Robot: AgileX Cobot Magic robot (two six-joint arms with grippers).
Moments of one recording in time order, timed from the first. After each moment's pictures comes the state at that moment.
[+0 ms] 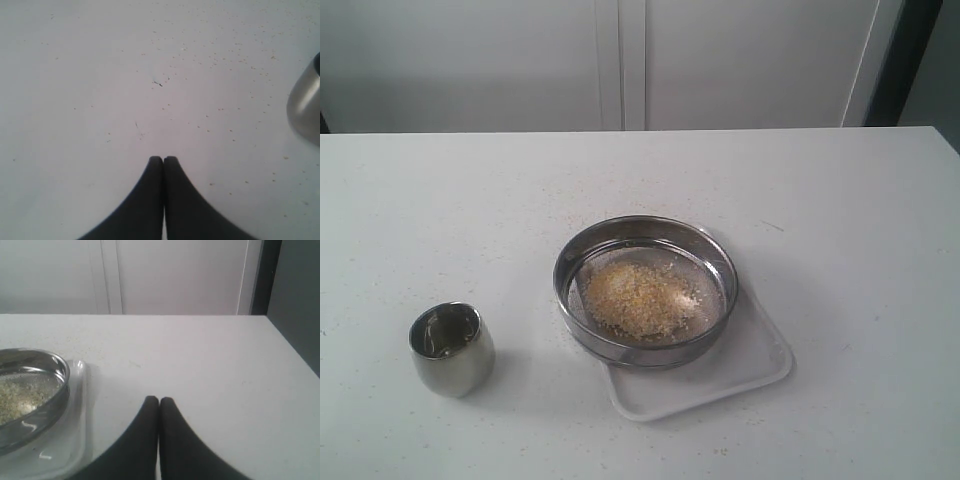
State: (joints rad) left arm 0.09 0.00 0.02 -0.11 0.53 0.11; right arm 0.09 0.00 -0.01 -0.05 0.22 0.11
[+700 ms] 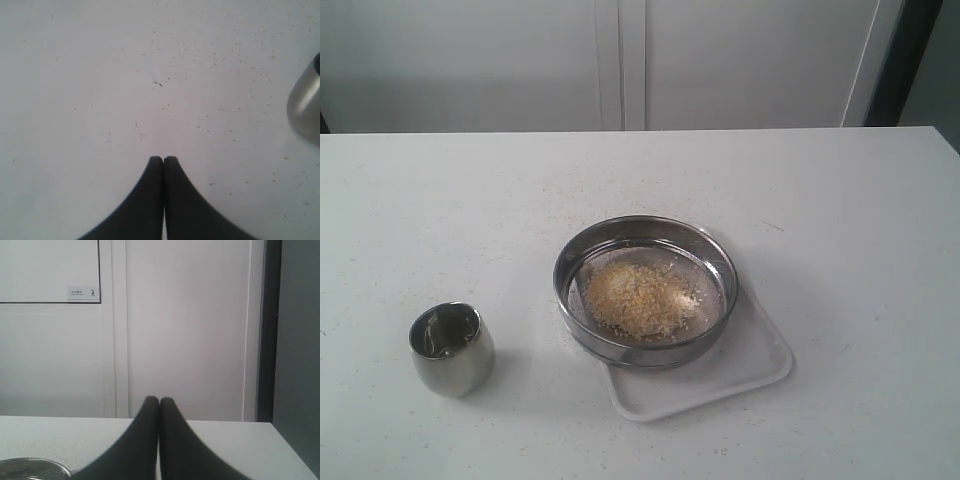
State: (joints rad) left arm 0.09 0.00 0.02 -0.11 0.53 0.11; right arm 0.09 0.00 -0.01 -0.06 -0.15 0.11
